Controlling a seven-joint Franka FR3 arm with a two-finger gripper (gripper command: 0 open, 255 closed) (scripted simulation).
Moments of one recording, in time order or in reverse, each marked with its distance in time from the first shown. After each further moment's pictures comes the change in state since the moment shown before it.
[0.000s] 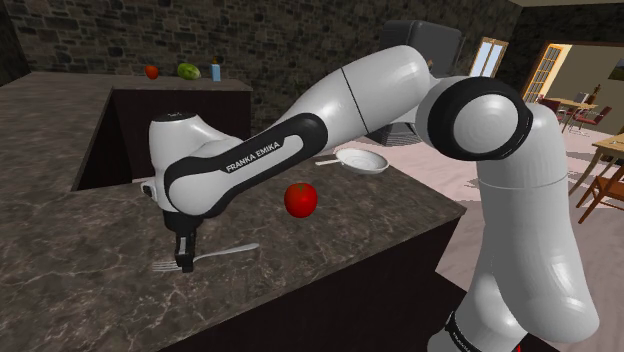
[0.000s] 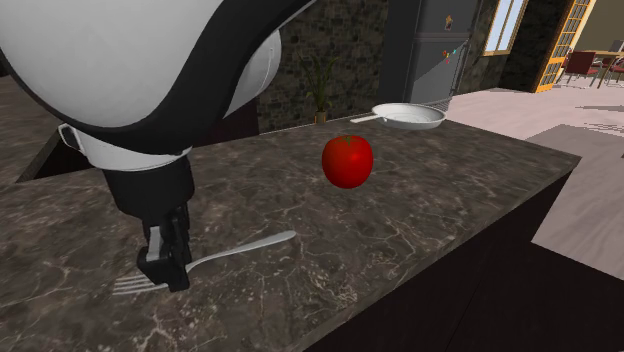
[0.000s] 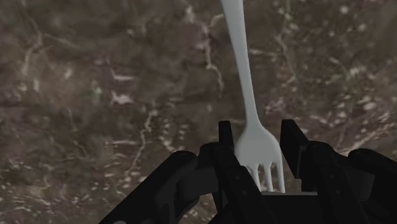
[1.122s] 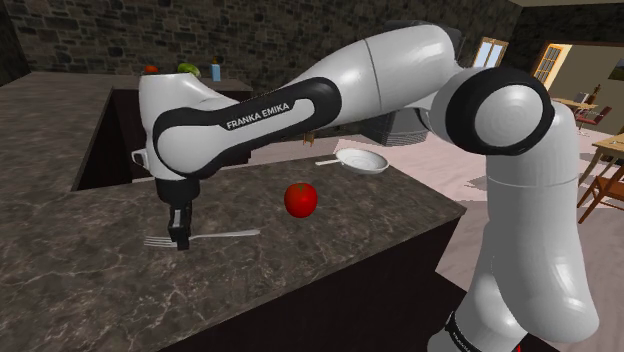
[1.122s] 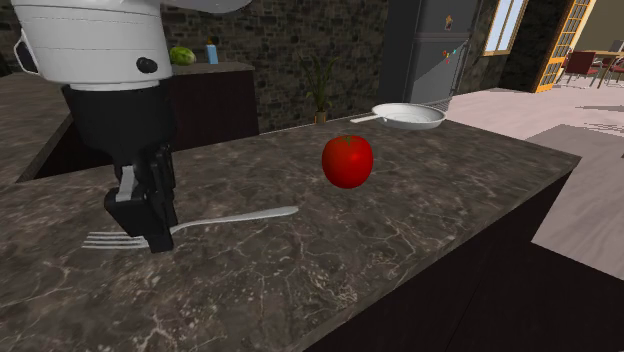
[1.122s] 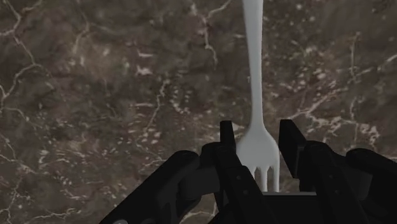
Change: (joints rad) arm -0.004 -0.065 0.012 0.089 0.021 -0.157 -0.011
